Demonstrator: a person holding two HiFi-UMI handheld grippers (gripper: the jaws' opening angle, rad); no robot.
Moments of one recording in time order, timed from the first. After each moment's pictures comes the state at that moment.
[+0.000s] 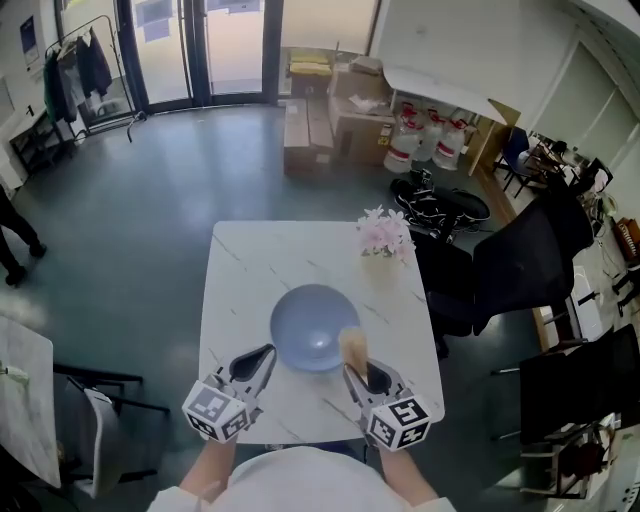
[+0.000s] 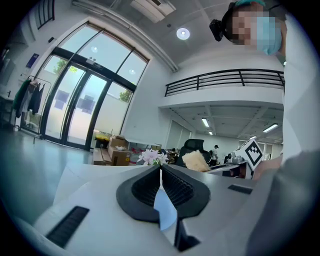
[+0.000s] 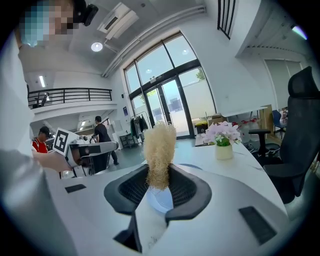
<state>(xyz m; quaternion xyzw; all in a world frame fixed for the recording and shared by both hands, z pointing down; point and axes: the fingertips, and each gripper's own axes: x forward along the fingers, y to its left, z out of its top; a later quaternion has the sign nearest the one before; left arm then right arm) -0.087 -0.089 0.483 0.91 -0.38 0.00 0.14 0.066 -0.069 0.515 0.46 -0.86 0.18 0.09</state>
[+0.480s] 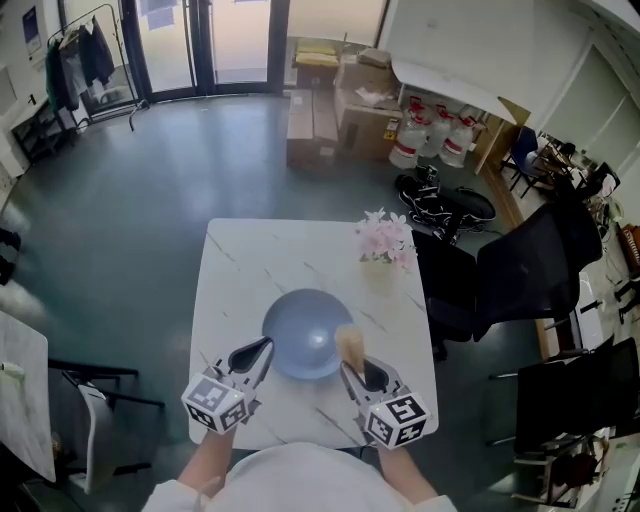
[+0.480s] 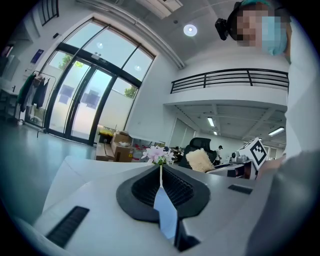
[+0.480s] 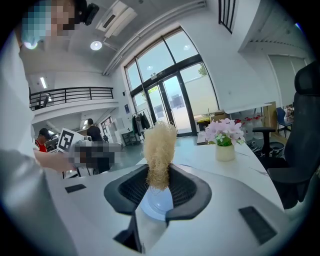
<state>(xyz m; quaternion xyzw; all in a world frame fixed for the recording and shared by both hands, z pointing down) -0.071 -0.138 0.506 0.90 -0.40 0.01 0.17 0.080 -0.112 0.527 0.44 -0.87 0.19 0.10</state>
